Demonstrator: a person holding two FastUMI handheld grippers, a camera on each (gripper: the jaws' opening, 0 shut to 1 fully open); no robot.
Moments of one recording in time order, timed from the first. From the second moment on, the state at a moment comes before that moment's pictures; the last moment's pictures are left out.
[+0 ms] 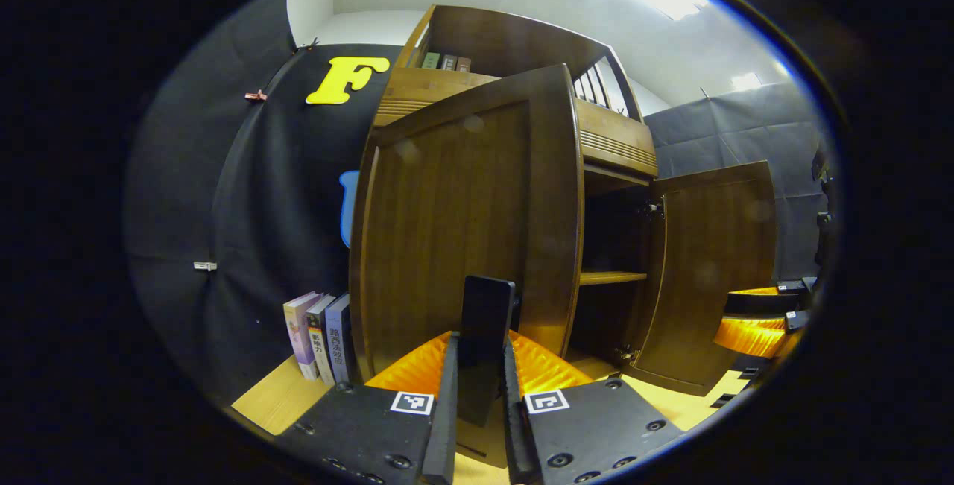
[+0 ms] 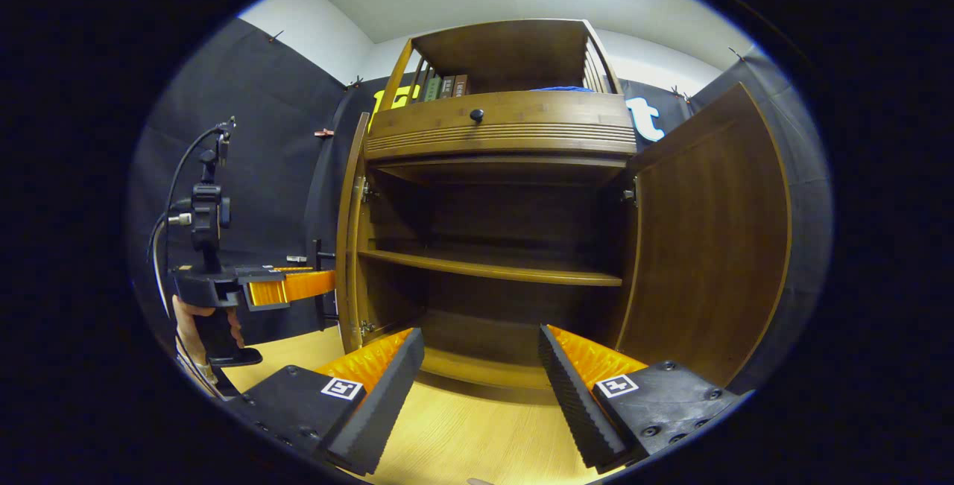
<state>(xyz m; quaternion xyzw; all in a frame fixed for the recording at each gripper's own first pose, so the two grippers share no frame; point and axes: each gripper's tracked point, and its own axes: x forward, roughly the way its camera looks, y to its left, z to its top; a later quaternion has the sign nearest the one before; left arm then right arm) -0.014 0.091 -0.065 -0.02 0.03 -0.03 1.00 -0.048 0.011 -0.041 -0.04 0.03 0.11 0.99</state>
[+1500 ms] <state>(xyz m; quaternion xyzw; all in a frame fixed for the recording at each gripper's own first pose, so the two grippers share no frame) -0.099 0.223 -0.050 0.00 0.02 0.08 1.00 -0.057 0.093 -0.041 -0.05 0.02 0.16 0.99</state>
